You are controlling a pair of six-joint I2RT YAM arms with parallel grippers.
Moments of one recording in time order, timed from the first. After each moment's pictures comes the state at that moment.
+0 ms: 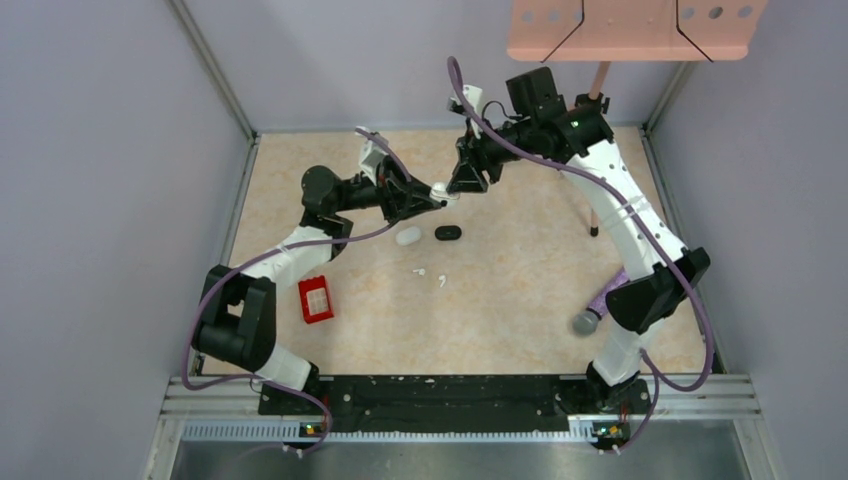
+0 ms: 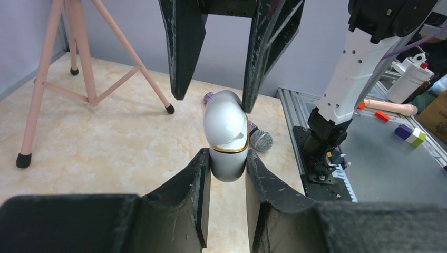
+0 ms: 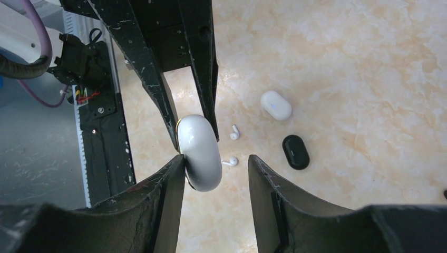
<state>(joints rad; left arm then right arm) -0.33 1.52 0.93 1.02 1.17 -0.61 0.52 1.76 2.08 -1.06 -0.74 -0.35</state>
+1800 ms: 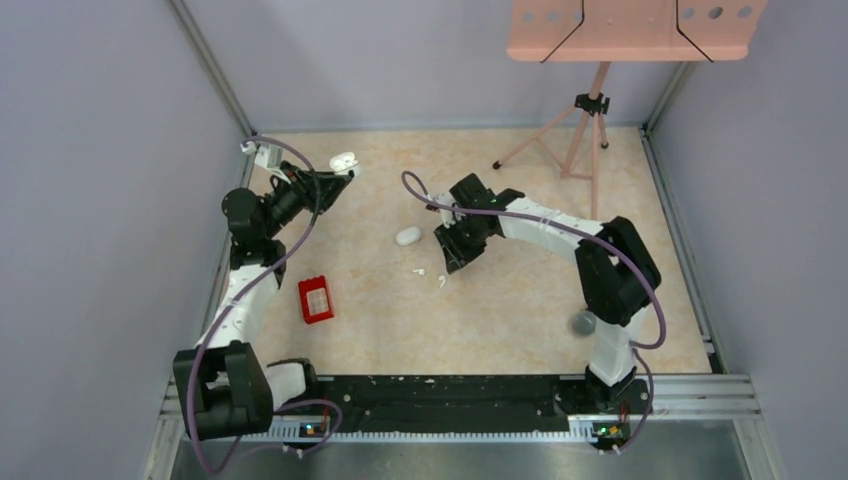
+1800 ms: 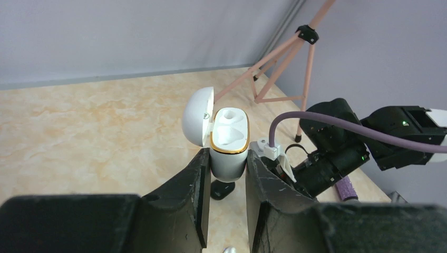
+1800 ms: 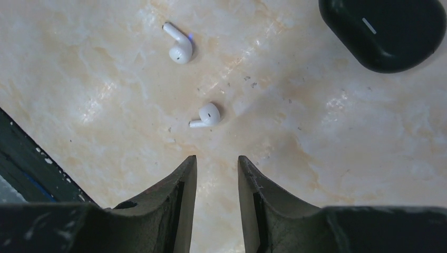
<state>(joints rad) 0.11 1.17 0.73 0.65 0.86 -0.60 0.67 1.85 1.35 -0.63 -0.35 -0.02</state>
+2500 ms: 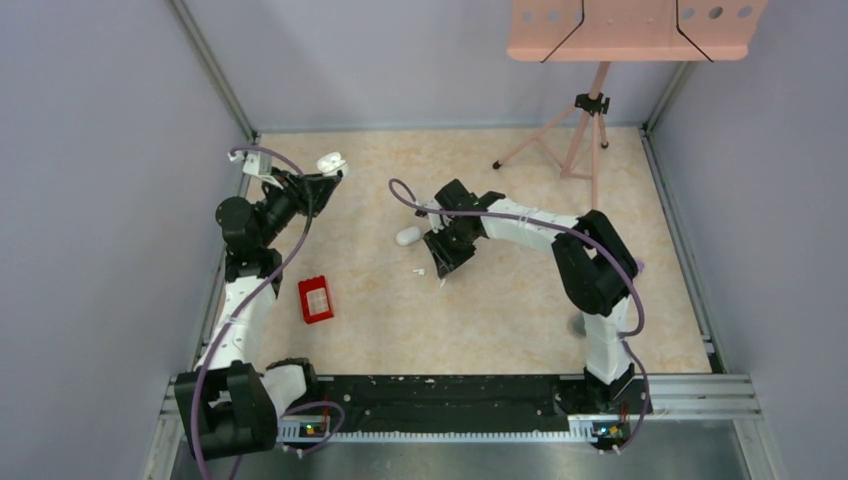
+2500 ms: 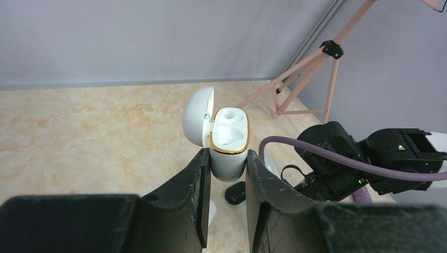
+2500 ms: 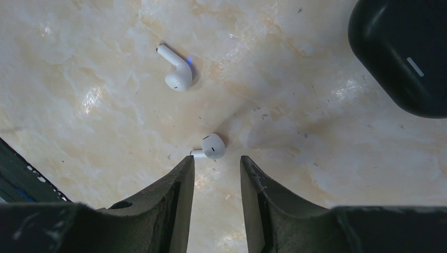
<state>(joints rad) 0.16 1.07 0.68 0.57 0.75 -0.56 0.72 1.99 1.44 -0.64 -0.31 0.02</state>
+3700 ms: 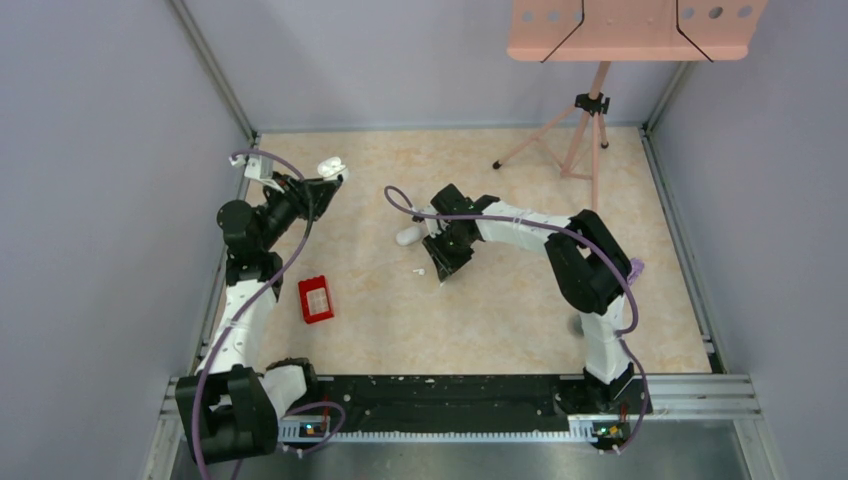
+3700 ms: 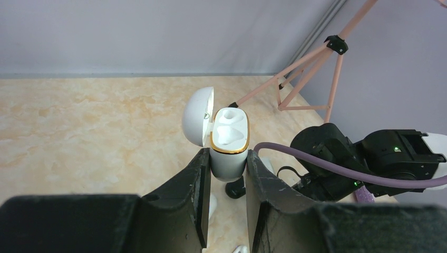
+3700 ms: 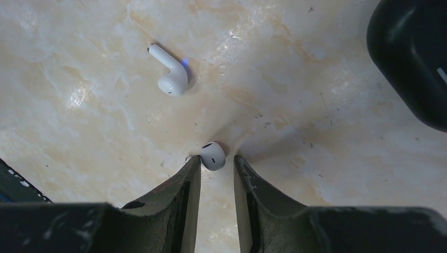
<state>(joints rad) 0.16 1.05 0.66 0.55 0.74 -0.55 0.74 2.02 1.44 -0.63 -0.29 0.01</state>
